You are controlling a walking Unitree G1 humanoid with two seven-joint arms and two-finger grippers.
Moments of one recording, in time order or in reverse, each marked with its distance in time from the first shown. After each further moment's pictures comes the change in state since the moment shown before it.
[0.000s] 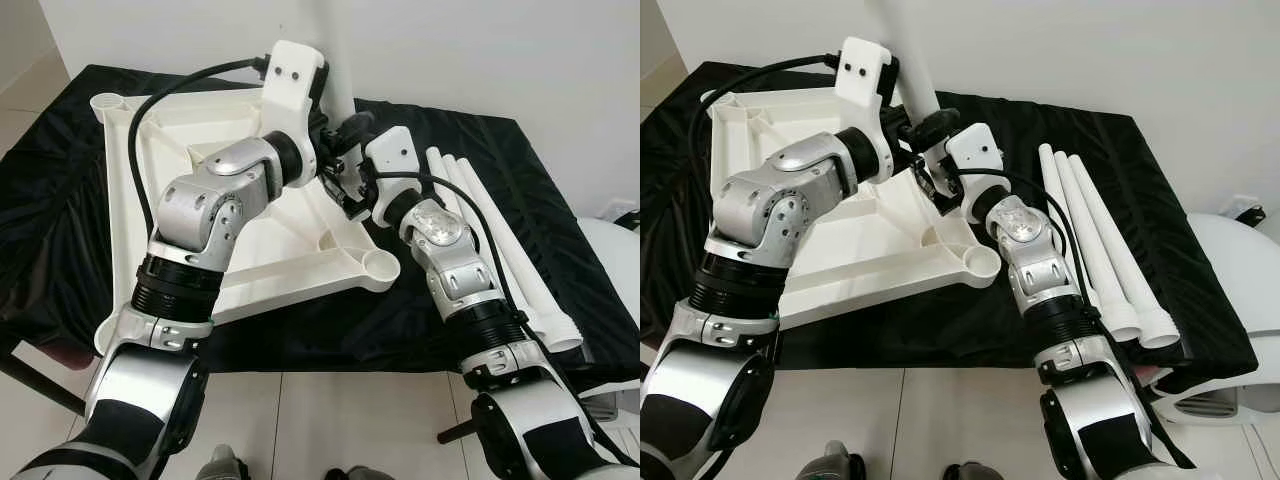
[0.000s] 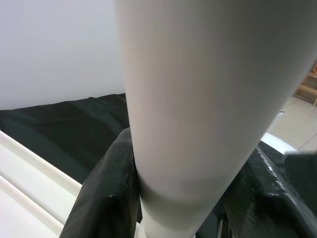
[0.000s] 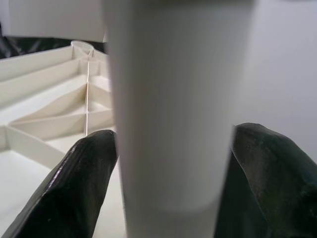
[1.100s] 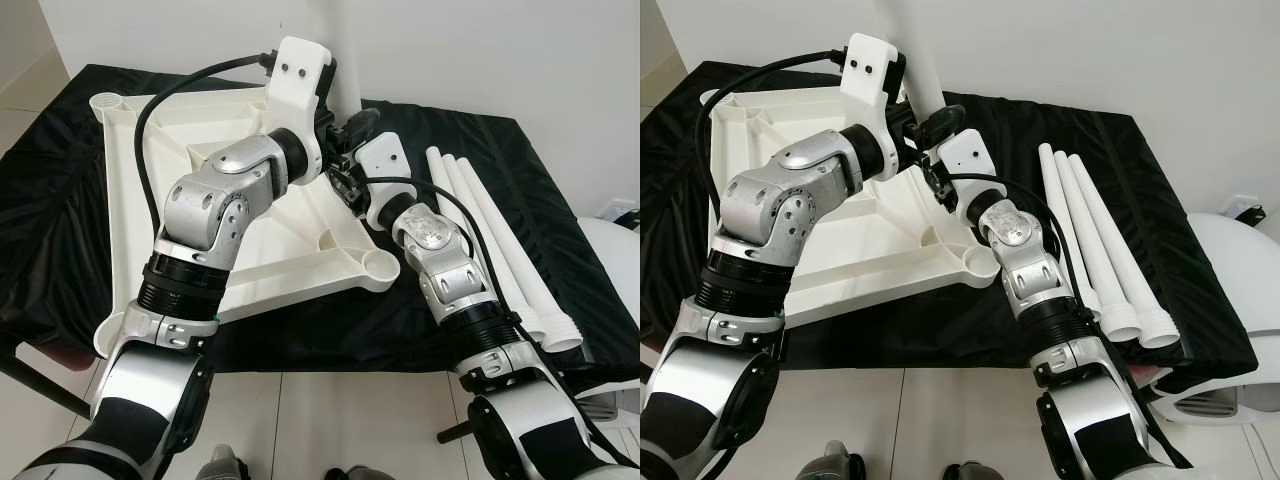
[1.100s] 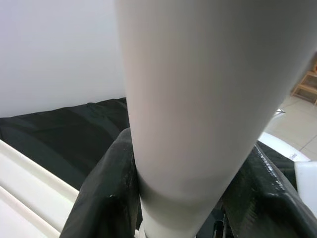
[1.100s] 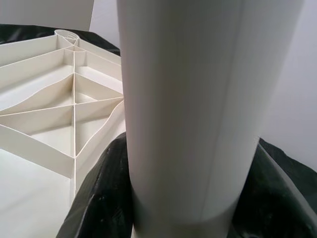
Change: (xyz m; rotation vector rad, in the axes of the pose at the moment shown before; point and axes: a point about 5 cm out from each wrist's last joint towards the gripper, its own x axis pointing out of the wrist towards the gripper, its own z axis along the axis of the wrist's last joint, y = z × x) left arm 0.004 -0.004 0.001 0.016 -0.011 -0.003; right arm 0.002 0.002 -0.002 -0.003 0.034 -0.060
